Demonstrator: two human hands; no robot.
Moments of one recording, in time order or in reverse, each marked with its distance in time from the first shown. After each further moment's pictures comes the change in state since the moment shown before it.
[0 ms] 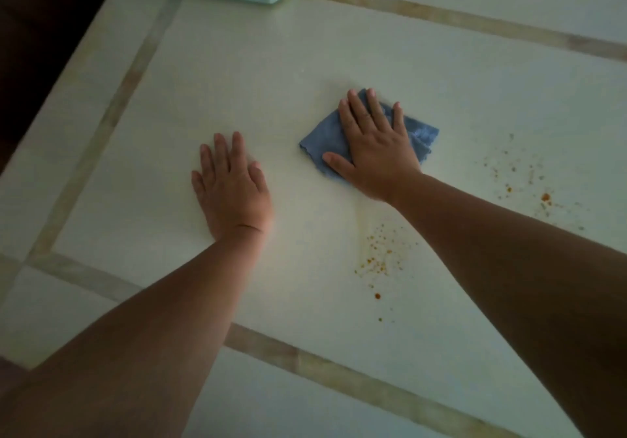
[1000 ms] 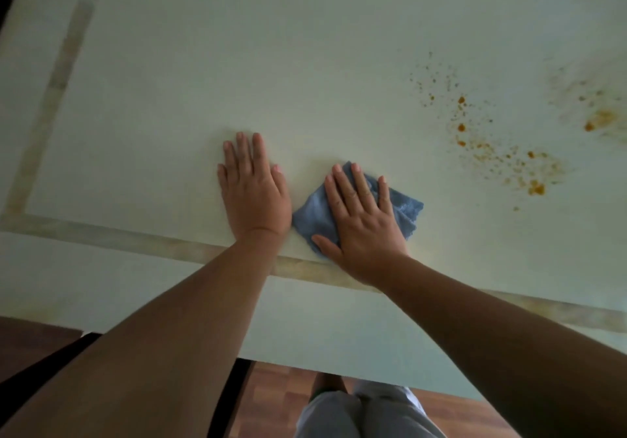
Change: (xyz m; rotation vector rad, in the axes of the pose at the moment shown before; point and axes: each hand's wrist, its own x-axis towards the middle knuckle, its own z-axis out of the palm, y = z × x) left_hand -0.128 0.017 0.003 -0.038 -0.037 0.293; right_hand -0.244 -0.066 0.019 0.011 -0.098 0.096
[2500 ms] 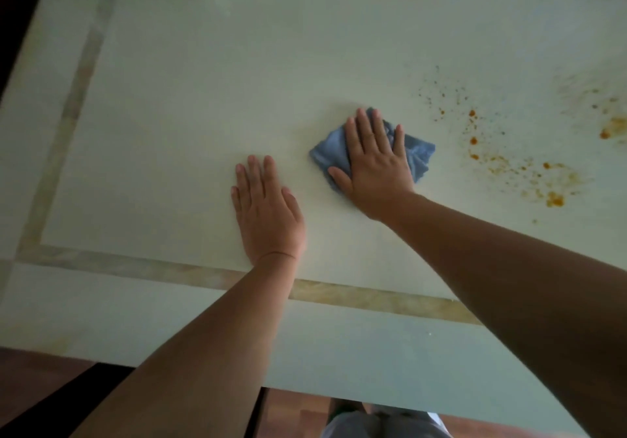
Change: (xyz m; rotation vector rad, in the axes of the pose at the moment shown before) left_hand 0.000 0.000 0.000 -0.089 0.055 -0.015; right_hand 0.105 0.039 -0.021 -0.018 0.049 0.172
